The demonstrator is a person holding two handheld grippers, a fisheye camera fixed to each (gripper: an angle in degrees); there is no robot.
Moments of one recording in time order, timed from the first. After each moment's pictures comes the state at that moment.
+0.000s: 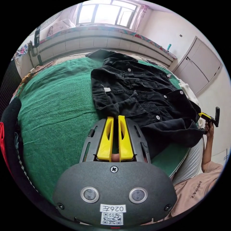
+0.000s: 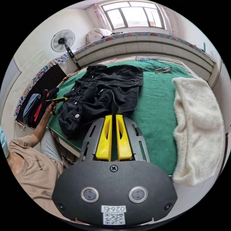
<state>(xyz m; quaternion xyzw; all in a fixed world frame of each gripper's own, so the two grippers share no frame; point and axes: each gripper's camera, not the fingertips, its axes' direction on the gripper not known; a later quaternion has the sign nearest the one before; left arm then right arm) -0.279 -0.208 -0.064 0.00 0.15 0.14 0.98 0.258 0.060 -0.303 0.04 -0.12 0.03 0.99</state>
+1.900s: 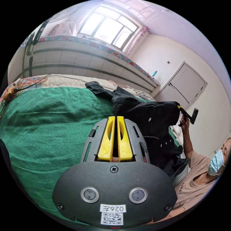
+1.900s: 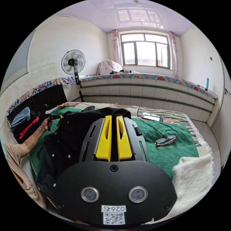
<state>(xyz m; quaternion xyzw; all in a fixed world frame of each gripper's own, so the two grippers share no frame) -0.343 -0.394 -0.048 0.12 0.25 0.13 0.95 0.293 -0.203 -0.345 0.27 -0.07 -0.06 0.96</state>
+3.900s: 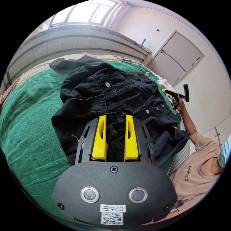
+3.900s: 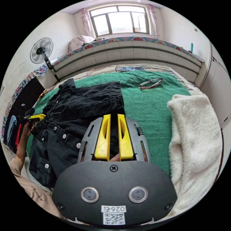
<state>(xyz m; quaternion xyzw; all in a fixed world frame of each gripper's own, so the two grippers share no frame) -0.179 -0.337 -0.019 -0.04 0.25 0.23 0.94 0.351 -0.142 -0.265 0.07 -0.04 0.09 0.99</state>
